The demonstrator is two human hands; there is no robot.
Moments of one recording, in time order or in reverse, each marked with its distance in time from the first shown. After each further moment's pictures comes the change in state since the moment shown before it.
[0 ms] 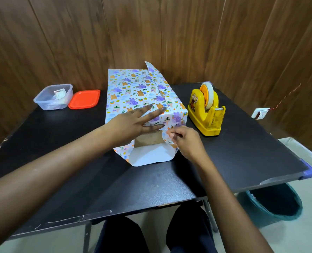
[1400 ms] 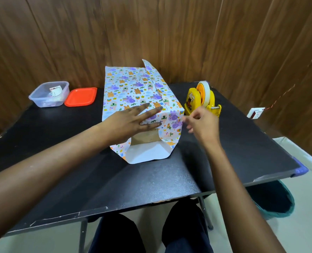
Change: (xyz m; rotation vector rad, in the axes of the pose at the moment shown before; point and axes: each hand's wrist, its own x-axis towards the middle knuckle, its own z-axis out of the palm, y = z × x) left_hand -0.002 0.006 -0.008 0.073 -0.072 -0.006; right_hand 0.018 -0.004 -0.042 0.014 0.321 0.127
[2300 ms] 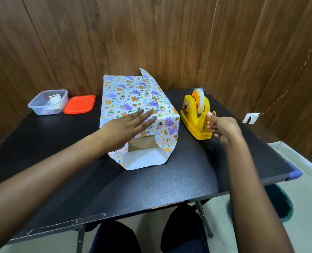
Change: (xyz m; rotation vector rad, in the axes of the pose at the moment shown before) left_hand 0.000 -0.001 0.012 -0.123 0.075 -0.089; right_hand 0.042 0.021 -0.055 0.281 -0.044 0.523
